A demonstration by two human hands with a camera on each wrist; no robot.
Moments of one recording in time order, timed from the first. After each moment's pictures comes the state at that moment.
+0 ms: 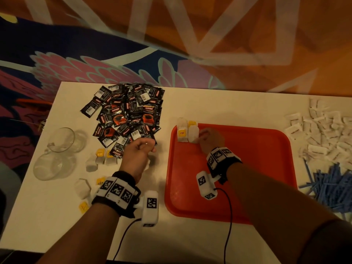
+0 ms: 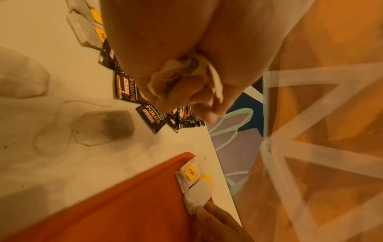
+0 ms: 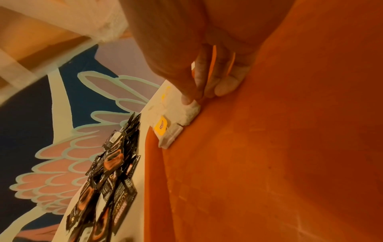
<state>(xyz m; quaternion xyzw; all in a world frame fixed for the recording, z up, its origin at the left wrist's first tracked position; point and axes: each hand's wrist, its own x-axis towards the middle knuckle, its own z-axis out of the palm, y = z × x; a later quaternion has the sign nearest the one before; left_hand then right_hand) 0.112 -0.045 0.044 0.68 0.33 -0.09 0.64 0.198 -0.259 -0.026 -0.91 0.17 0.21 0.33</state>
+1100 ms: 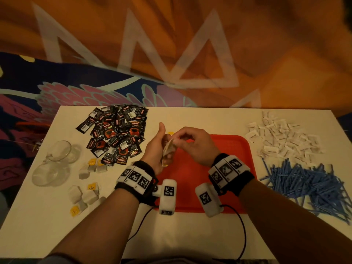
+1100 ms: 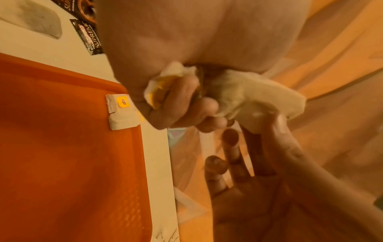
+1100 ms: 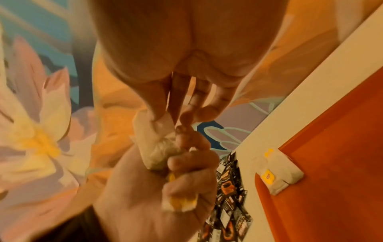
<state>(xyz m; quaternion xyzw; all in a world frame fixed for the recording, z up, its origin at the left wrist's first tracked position) 0.108 -0.149 0.122 0.51 0.20 -0.22 0.81 0.115 -0.300 0.147 -0.80 -0.14 0.09 0.58</state>
